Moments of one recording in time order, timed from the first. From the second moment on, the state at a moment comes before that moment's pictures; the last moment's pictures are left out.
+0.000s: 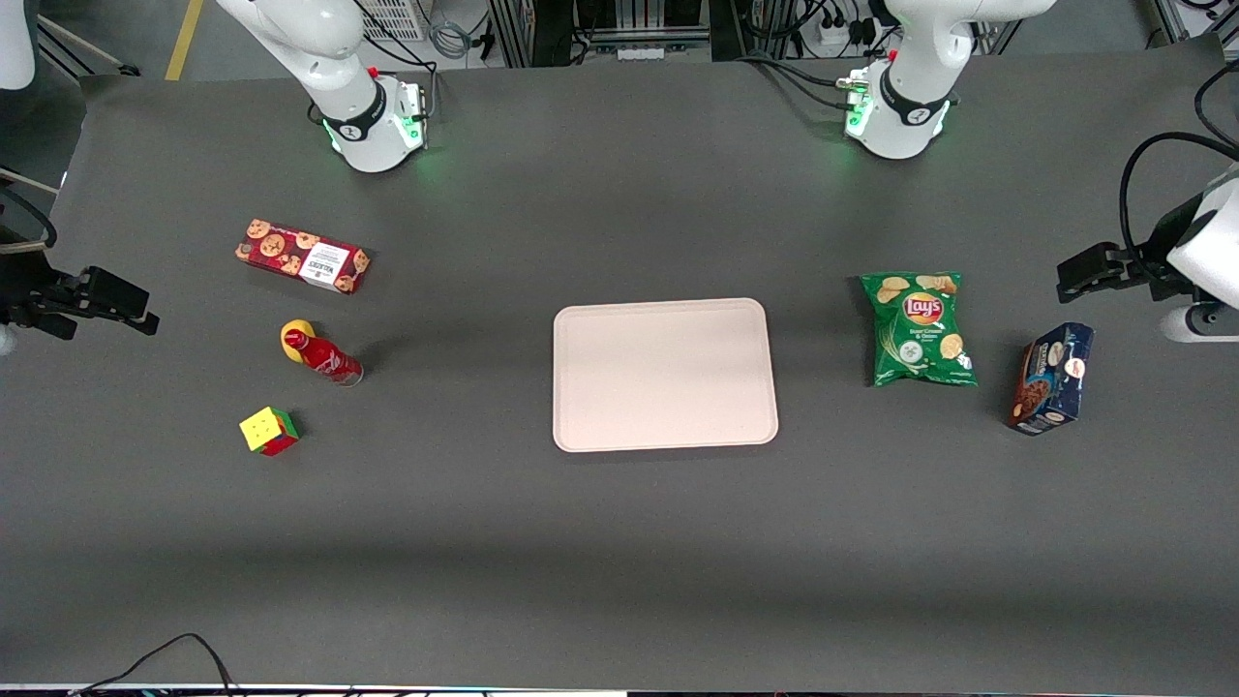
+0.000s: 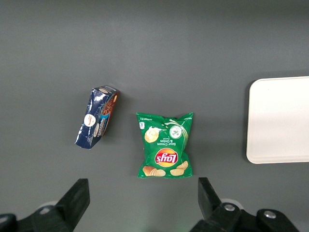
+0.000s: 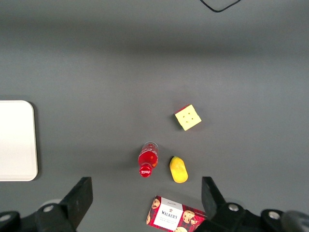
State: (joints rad) arm -0.52 0.08 0.50 -1.53 -0.02 1.65 -0.03
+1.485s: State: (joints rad) arm -0.52 -0.11 0.52 -2.16 0.02 2.05 -0.09
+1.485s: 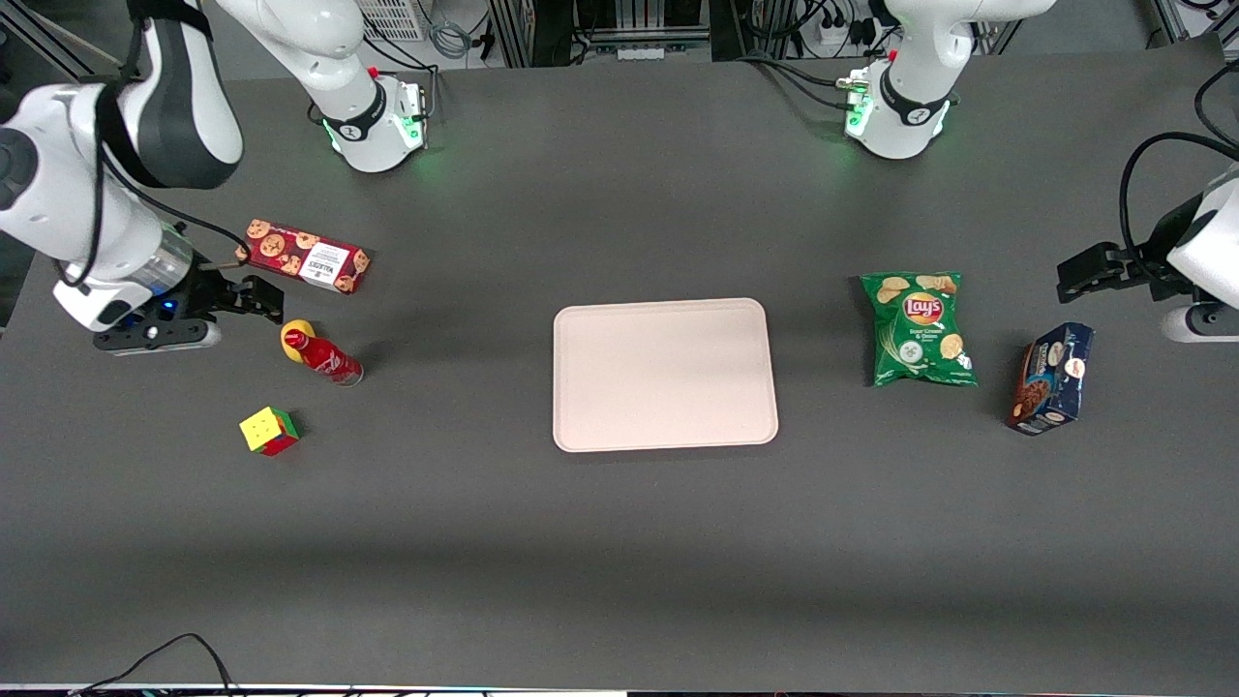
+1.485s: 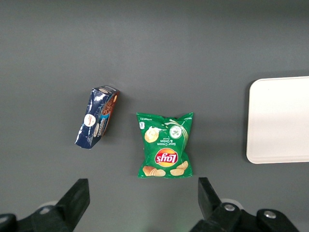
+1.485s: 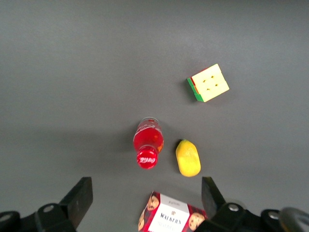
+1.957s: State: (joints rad) arm -0.52 -0.10 0.51 -2.36 0.02 2.29 -0.14
